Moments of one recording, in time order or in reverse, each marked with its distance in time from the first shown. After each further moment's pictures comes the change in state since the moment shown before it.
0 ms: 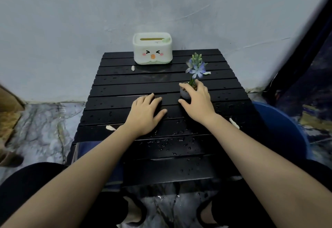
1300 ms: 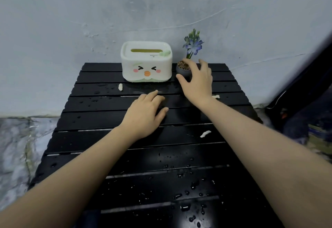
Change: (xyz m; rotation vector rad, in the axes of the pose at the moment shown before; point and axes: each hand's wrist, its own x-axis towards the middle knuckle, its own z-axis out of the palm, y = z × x) left_hand 0.126 -0.015 -0.008 -0.106 0.002 0.059; right_hand 0.182 0.012 0.011 0.055 0.256 0.053
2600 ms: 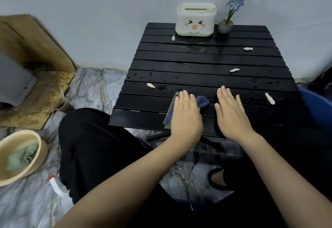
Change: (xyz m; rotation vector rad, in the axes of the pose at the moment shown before) left_hand -0.248 0.116 0.027 0.046 0.106 -0.336; right_hand -0.309 -0.014 -0.074 -0.179 -0.457 -0.185
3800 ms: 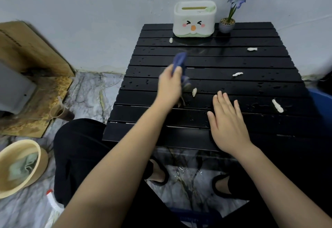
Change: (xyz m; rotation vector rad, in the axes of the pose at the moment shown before) left_hand 0.109 -0.025 -0.047 -1.216 0.131 -0.306; right_hand 0.003 -0.005 0.009 -0.071 0.061 -0.004
